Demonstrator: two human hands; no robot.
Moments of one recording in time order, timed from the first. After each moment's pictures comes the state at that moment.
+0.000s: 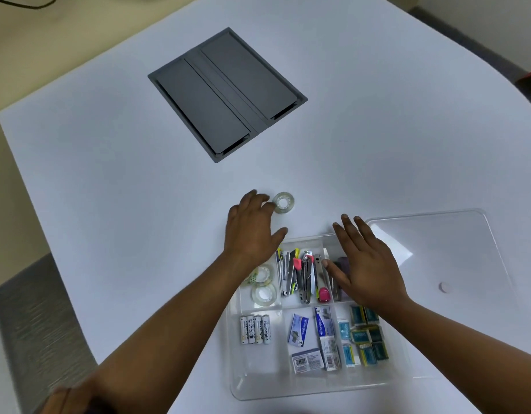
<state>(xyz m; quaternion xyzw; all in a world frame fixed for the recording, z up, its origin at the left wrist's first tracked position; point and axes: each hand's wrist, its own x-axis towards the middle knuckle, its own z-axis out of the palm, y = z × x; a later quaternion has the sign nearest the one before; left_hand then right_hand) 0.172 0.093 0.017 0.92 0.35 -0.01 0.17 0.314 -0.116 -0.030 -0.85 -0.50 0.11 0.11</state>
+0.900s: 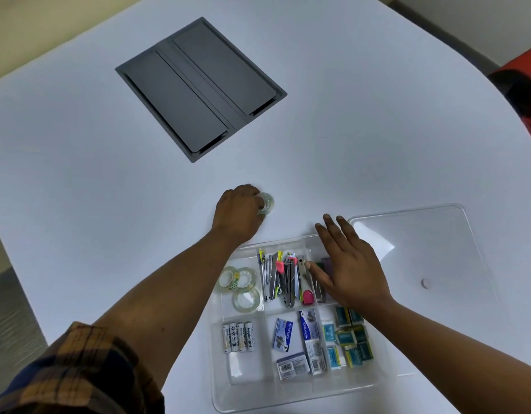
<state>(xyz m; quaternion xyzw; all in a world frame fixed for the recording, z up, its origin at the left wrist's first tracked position) 0.212 0.132 -0.029 0.95 0.28 -0.03 0.15 0.314 -0.116 -0.031 -0.85 -0.50 0.11 0.11</state>
